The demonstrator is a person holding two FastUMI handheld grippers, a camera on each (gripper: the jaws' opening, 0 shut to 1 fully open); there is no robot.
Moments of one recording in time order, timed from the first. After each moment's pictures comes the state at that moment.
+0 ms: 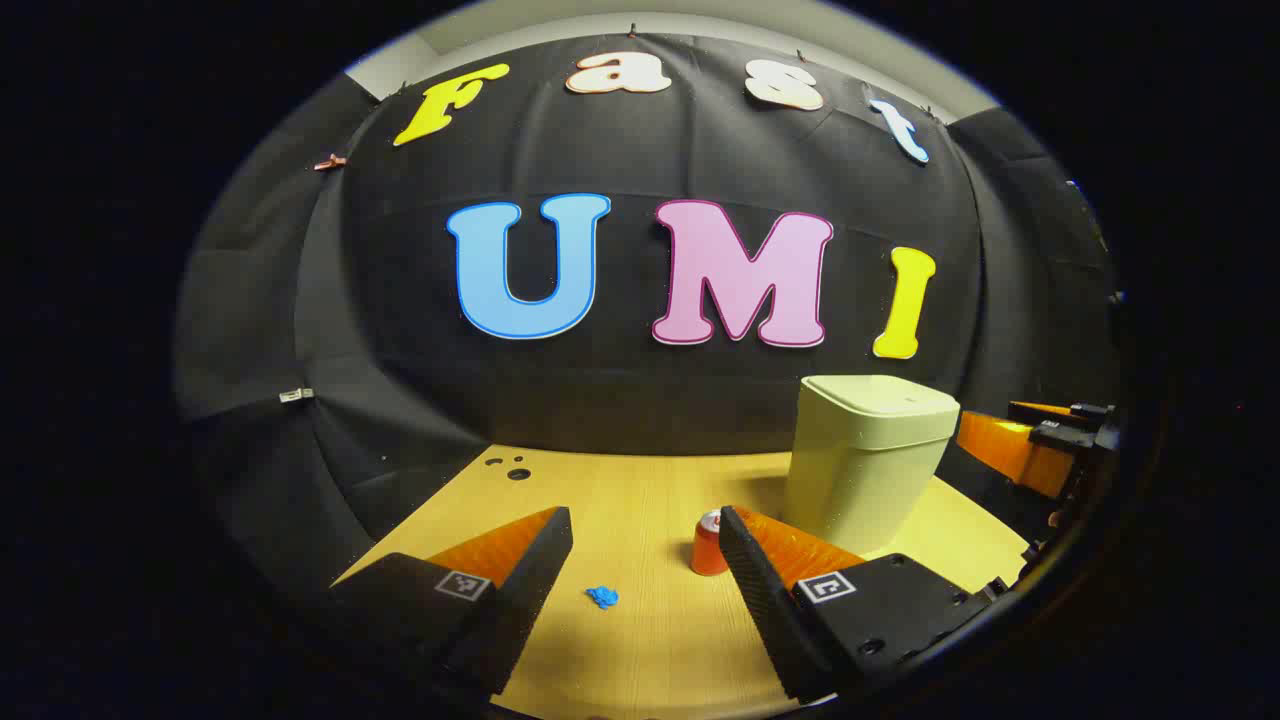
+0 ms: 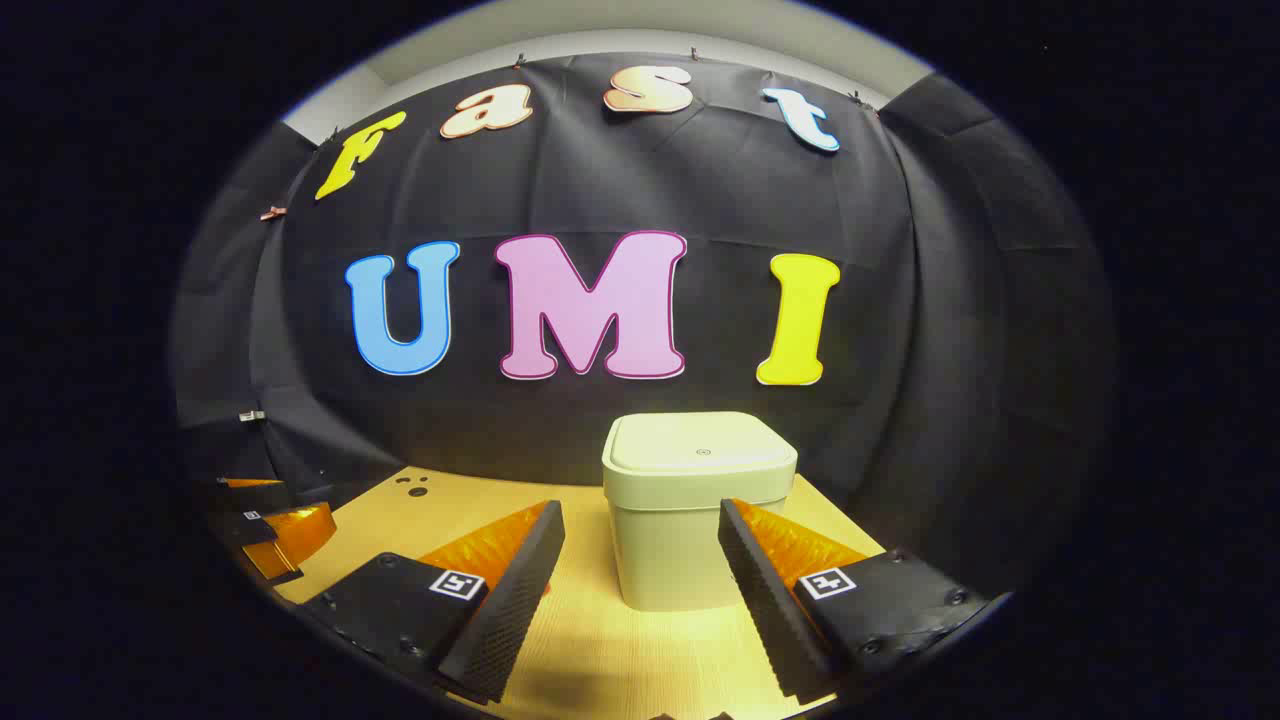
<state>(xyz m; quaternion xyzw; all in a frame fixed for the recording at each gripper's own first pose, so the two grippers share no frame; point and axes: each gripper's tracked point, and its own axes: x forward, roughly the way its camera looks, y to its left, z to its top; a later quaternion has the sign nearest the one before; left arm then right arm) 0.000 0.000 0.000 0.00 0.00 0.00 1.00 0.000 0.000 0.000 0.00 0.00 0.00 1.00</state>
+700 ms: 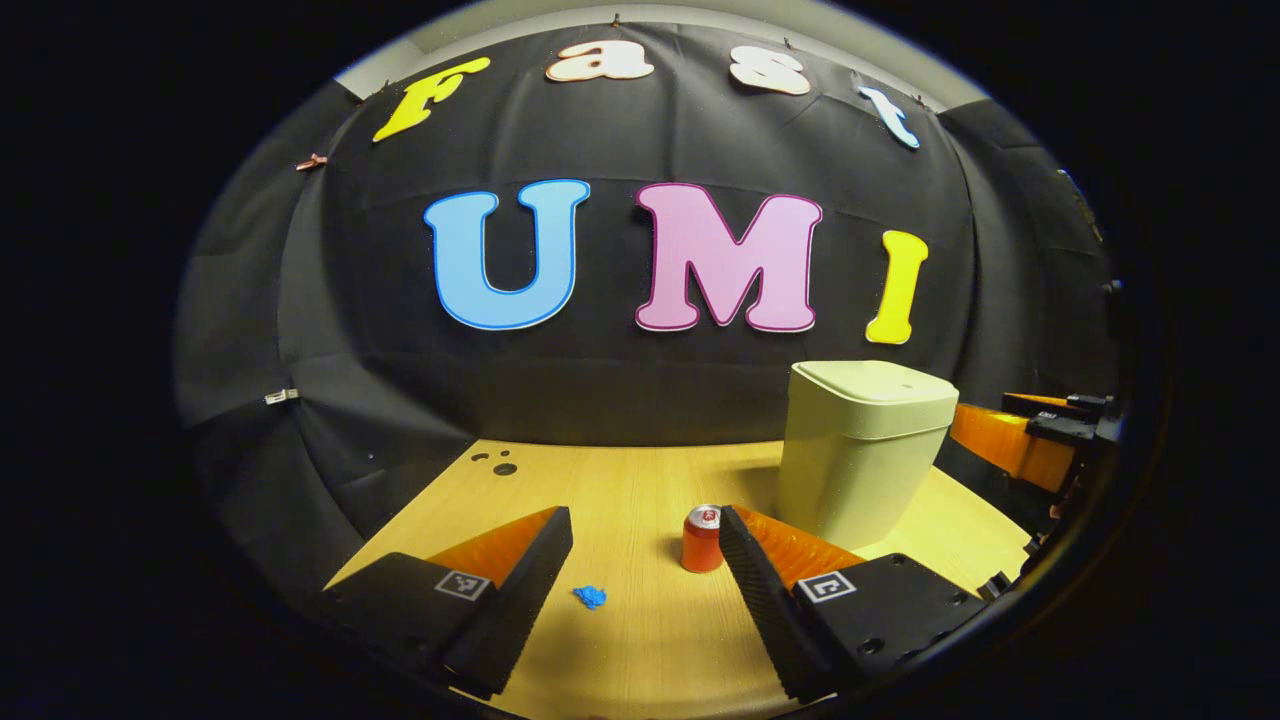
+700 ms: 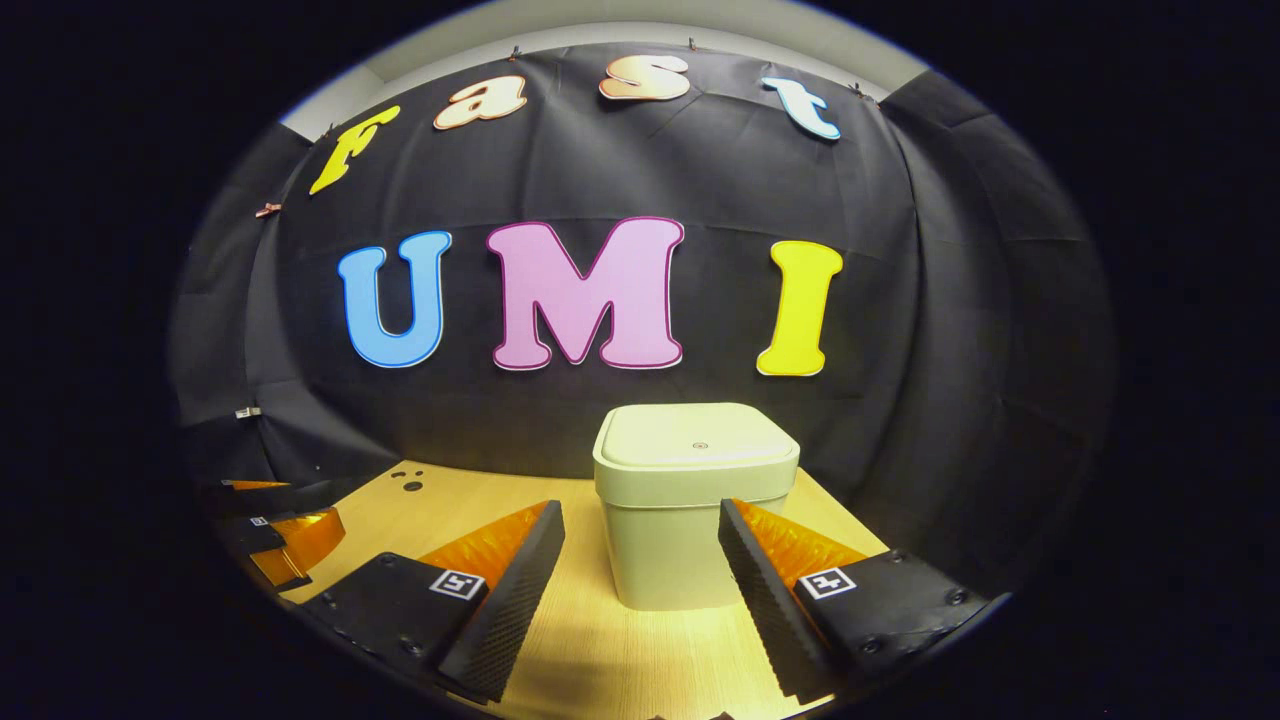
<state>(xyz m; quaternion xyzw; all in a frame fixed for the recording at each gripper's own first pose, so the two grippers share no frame) 0.021 -0.018 -0.004 0.01 0.01 -0.01 1.00 0.017 -0.010 -0.006 0.00 0.01 0.00 1.00</state>
